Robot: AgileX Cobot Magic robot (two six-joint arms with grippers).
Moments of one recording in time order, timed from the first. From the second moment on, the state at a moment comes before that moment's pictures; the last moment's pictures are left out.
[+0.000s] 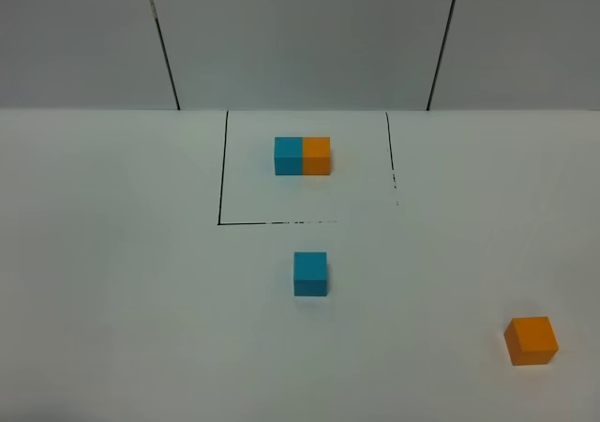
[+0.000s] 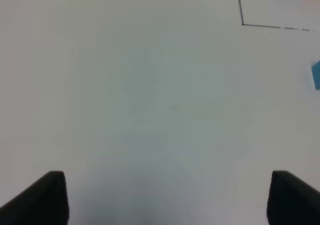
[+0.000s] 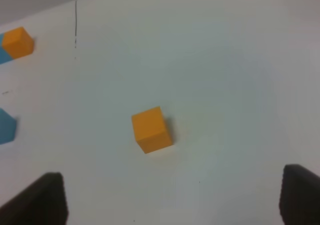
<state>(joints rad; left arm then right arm) 0.14 0.35 -0.61 -0.19 0.98 0.13 -0.08 -0.01 -0.49 0.08 1.06 0.09</state>
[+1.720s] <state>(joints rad) 0.03 -0.01 -0.50 -0.22 1.08 0.15 -0.08 -0.01 -0.49 0.08 1.06 0.09</state>
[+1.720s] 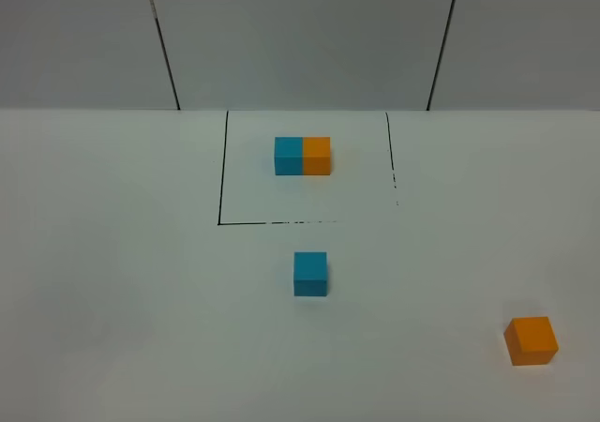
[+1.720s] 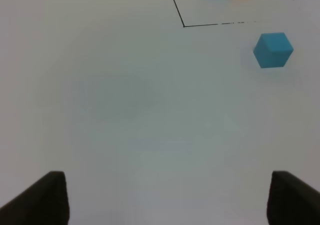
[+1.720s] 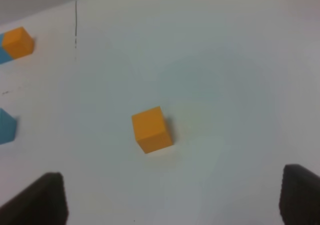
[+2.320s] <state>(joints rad) 0.03 -0.01 -0.50 -0.22 1.08 0.15 -0.08 -0.01 -0.49 0.08 1.06 0.09</state>
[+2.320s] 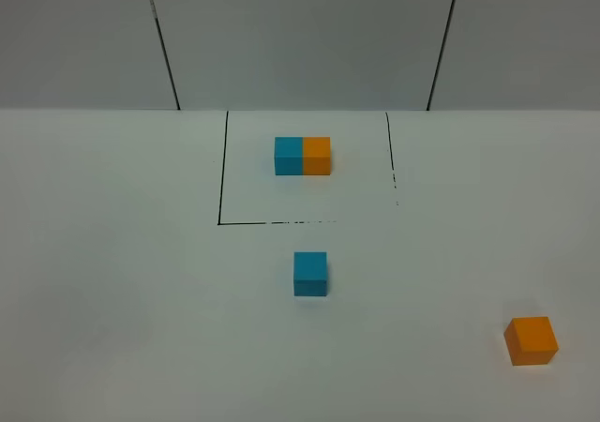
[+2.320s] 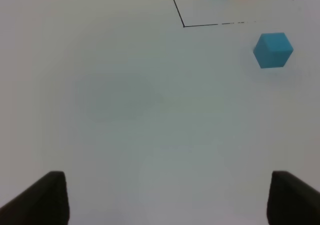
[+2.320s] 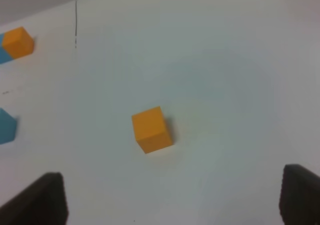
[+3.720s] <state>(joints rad) 0.03 -0.01 -0.50 -0.22 1.08 0.15 -0.08 0.58 -0.65 0.20 1.09 -0.12</state>
